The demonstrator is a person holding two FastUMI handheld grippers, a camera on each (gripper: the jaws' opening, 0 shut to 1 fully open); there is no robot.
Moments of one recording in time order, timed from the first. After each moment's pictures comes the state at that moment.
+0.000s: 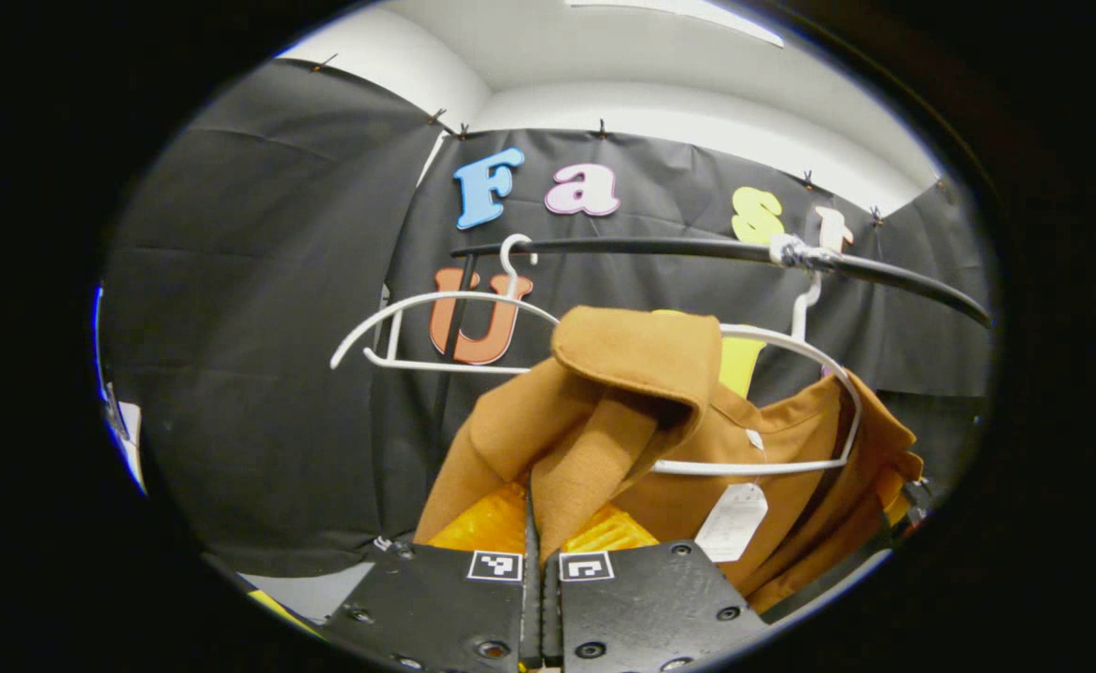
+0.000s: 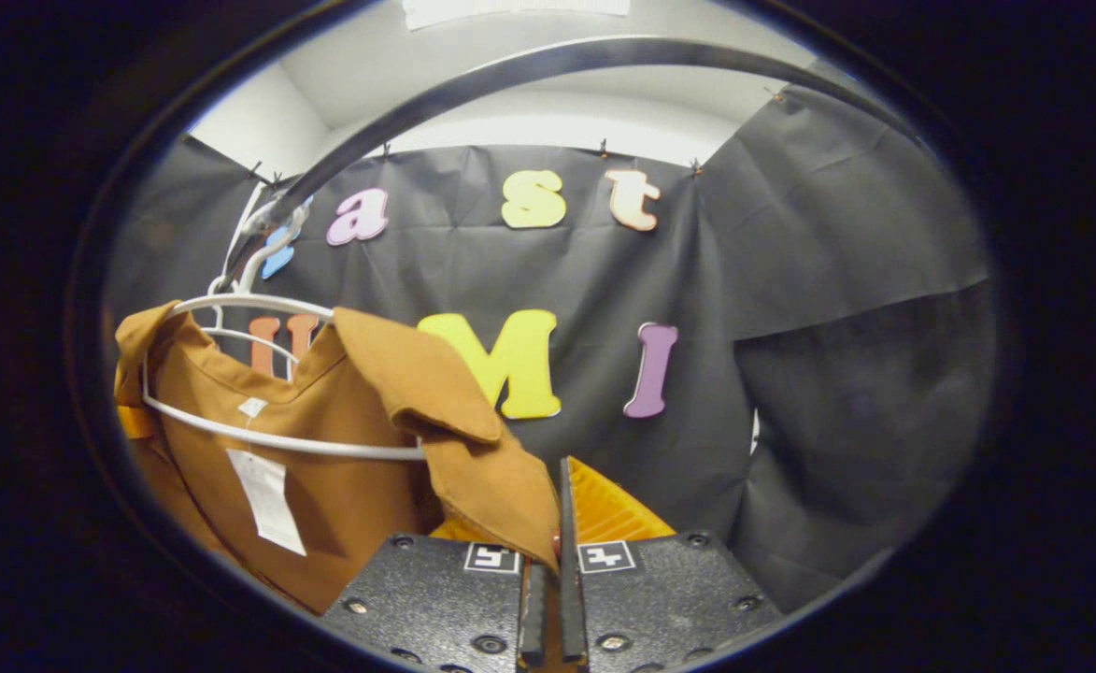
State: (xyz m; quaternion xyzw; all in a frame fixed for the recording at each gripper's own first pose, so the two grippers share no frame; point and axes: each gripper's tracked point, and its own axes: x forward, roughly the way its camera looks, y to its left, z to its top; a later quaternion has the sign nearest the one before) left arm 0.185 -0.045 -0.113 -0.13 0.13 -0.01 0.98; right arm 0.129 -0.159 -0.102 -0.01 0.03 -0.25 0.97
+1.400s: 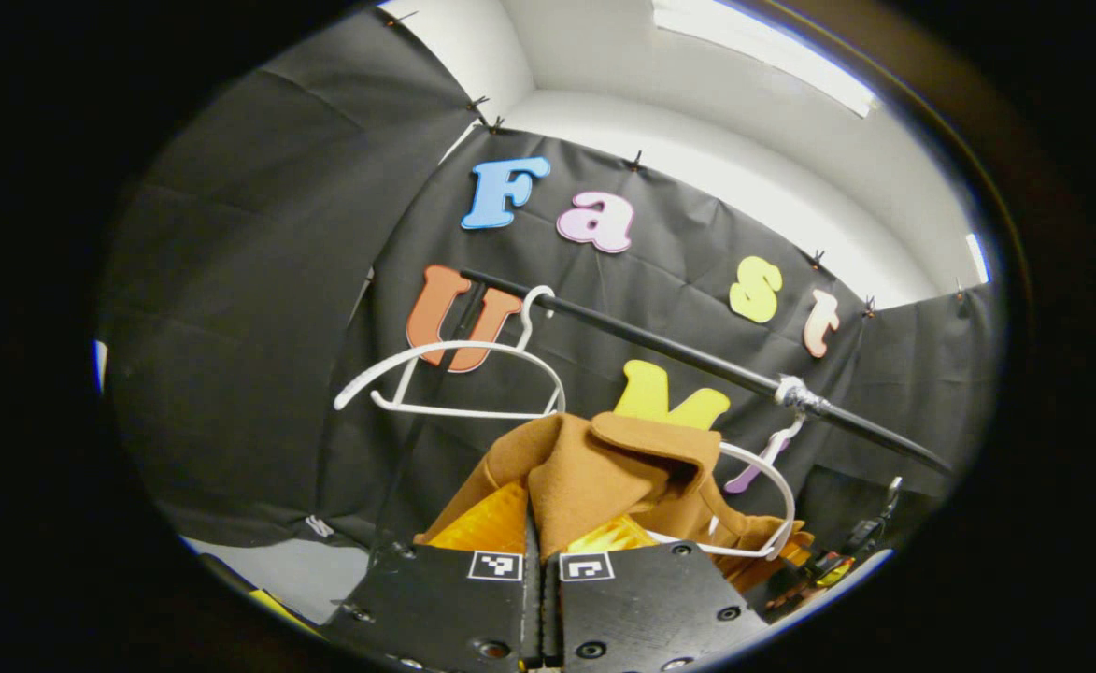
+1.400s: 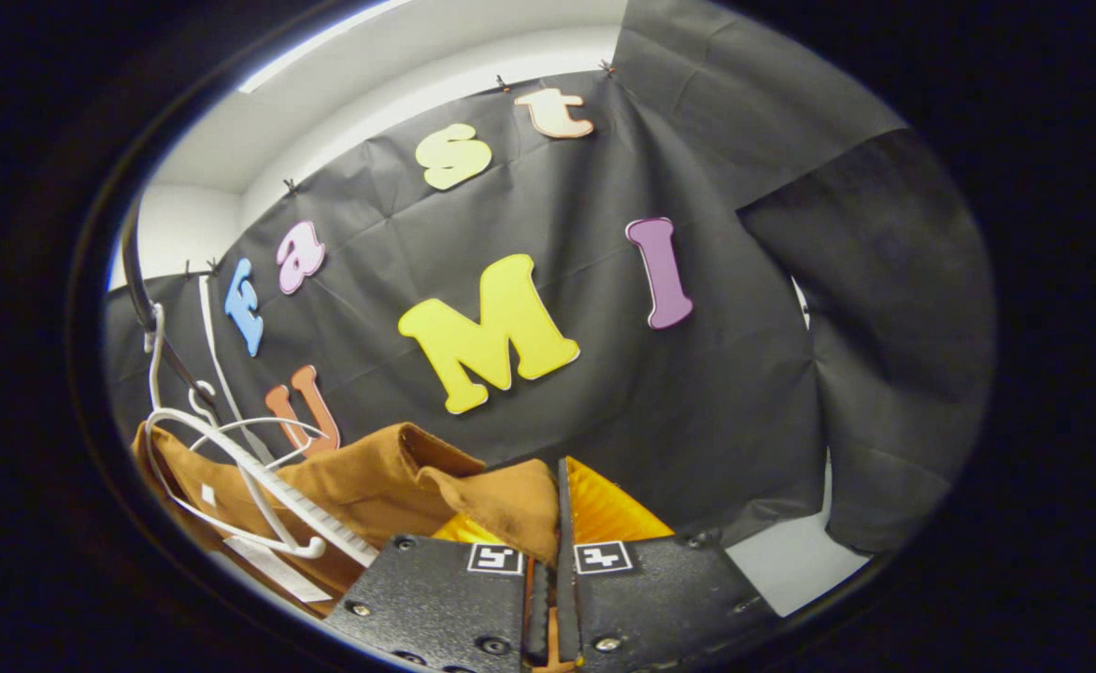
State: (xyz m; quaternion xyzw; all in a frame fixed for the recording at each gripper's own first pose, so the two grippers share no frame) left arm 0.198 -0.008 -0.042 -0.25 0.12 -0.08 0.96; right arm 0.192 -0.203 -0.141 0.21 0.10 -0.18 0.95
